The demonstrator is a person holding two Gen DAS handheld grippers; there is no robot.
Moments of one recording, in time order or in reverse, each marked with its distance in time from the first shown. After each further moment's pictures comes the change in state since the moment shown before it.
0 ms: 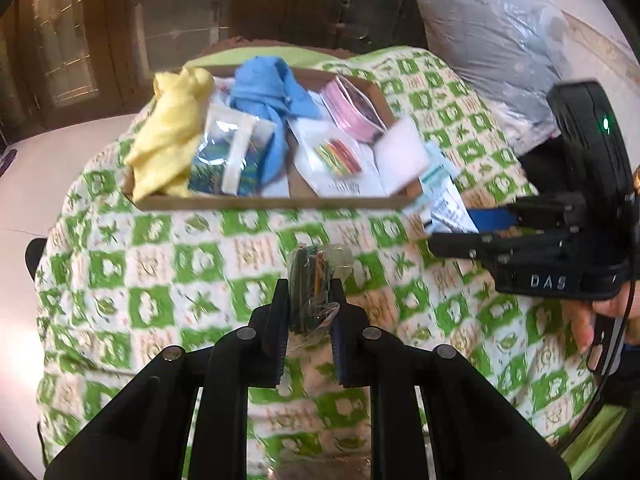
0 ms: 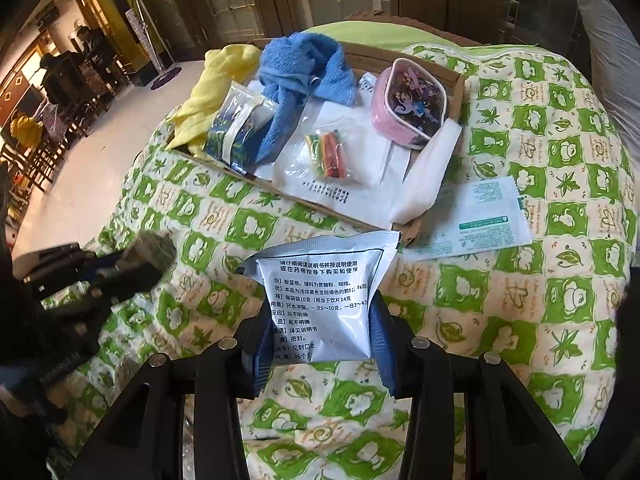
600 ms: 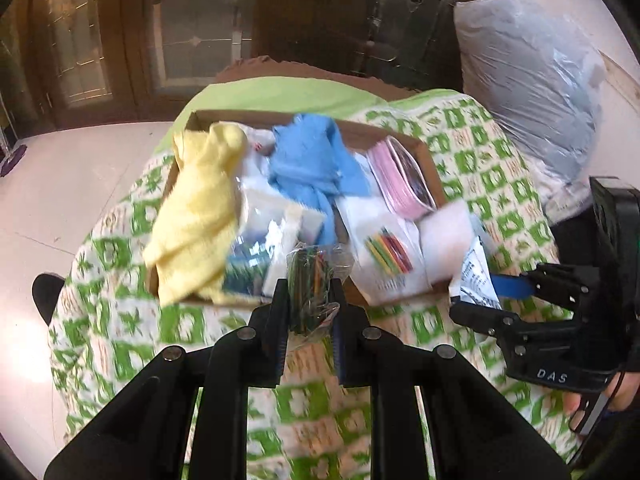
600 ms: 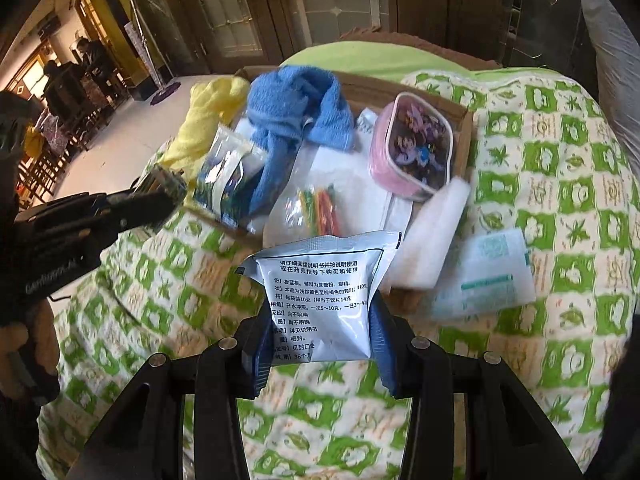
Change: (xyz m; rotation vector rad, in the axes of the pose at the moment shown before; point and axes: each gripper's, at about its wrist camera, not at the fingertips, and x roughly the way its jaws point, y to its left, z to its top) left arm 0.026 0.037 0.083 -0.062 -0.029 0.036; right arm 0.017 -0.008 0.046 0.004 -0.051 0.011
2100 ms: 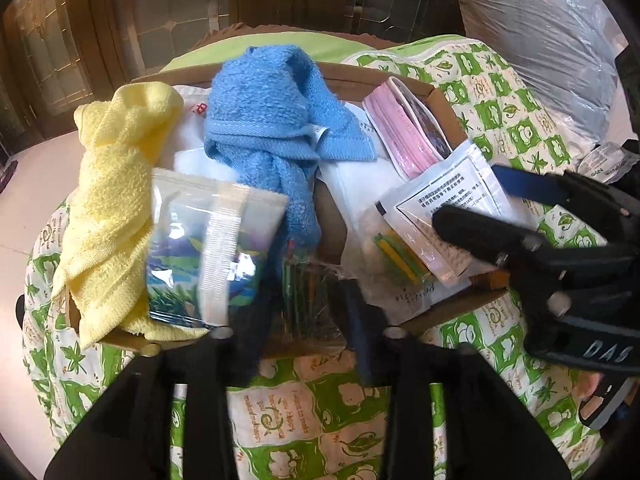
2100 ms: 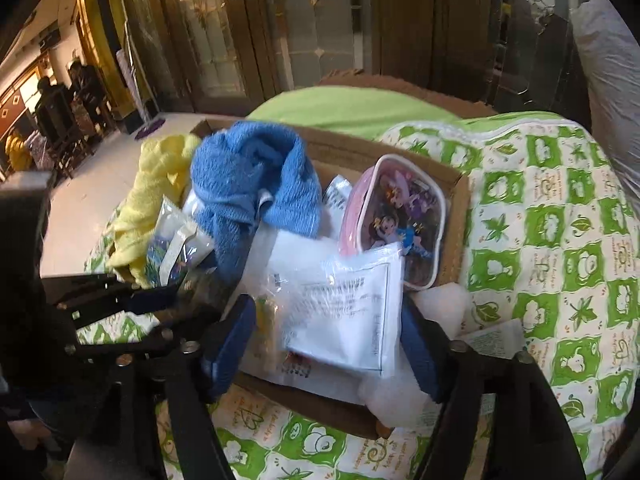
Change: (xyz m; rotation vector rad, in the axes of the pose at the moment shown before) left arm 0.081 -0.029 -0.002 0.086 0.084 0.035; right arm 0.043 -0.018 0.036 -0.011 -0.182 -0.059
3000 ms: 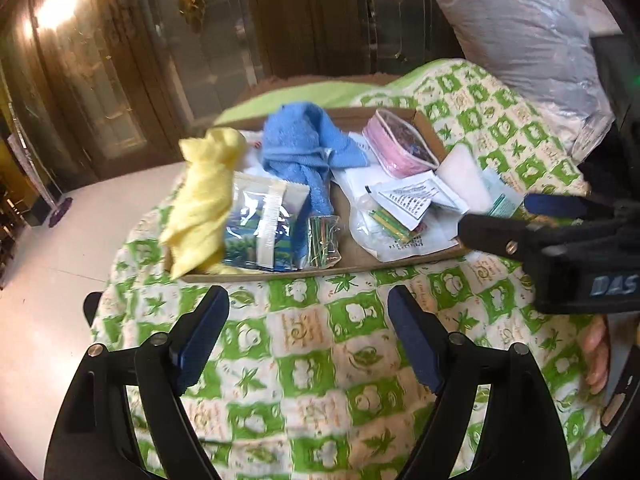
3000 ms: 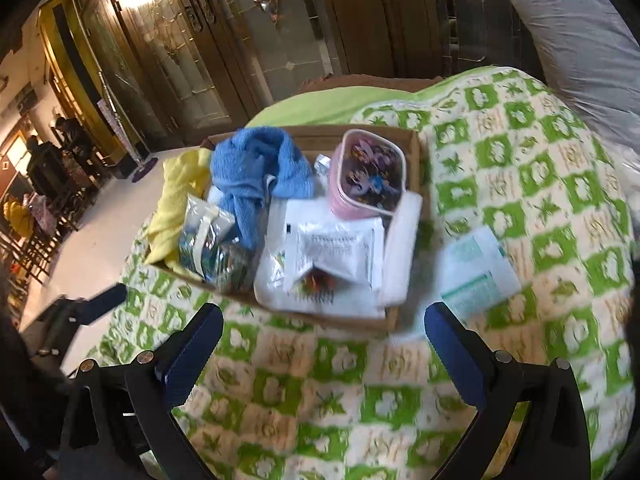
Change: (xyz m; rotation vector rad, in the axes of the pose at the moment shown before) left arm -0.091 -0.032 -0.061 0.048 -0.190 0.214; right arm -0.078 -0.007 -0.056 0.195 -0.014 0.020
